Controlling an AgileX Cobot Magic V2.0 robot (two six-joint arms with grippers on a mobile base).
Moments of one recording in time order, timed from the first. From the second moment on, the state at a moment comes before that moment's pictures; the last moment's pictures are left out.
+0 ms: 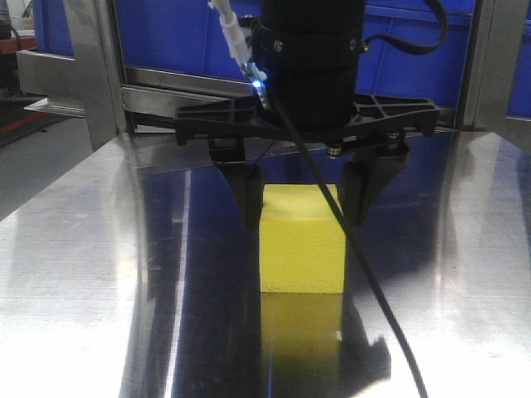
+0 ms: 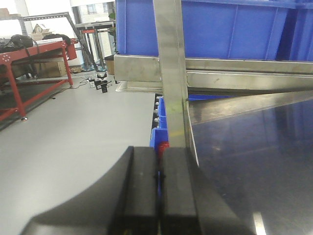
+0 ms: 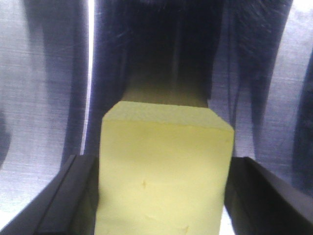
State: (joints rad) left arm -0.03 0.00 0.01 0.14 0.06 -0.09; right arm 0.83 1.79 -1.37 -0.14 1.01 0.86
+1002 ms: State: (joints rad) left arm -0.03 0.00 0.01 0.14 0.06 -0.09; right arm 0.82 1.80 -1.36 -0.15 0.98 0.86
